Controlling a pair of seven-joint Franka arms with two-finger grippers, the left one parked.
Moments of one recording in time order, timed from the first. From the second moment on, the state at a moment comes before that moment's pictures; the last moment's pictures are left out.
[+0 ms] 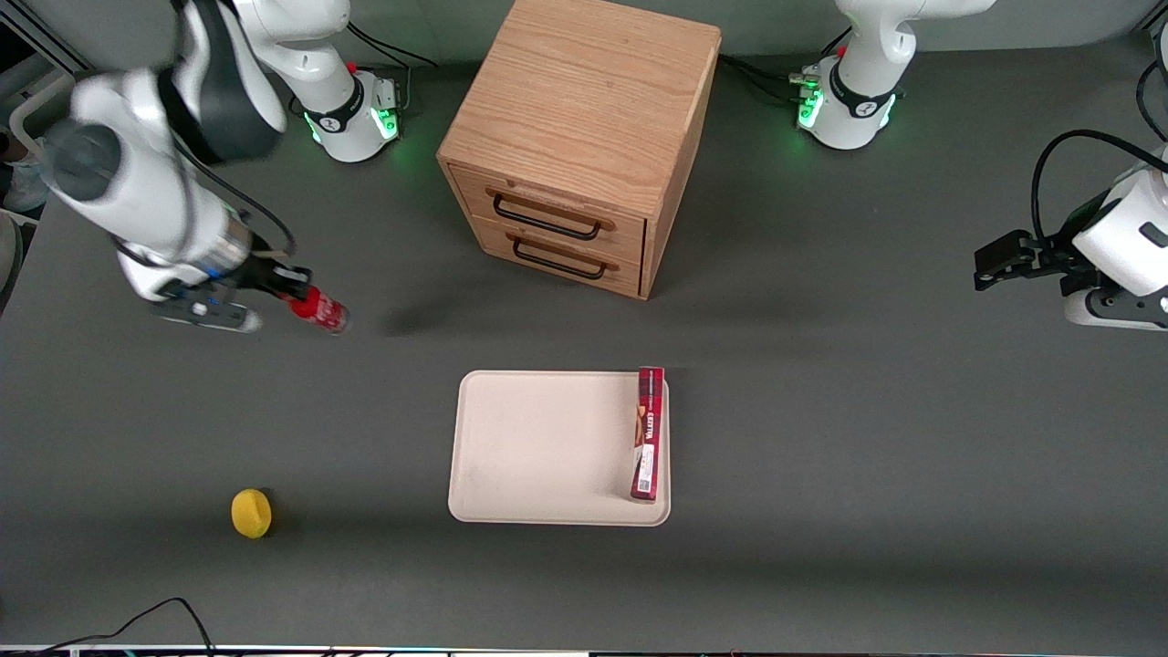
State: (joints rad) arm 0.01 -0.07 0.16 -1.96 -0.02 1.81 0.37
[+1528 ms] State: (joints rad) arm 0.16 0.96 0.42 -0.94 -0.33 1.89 1.25
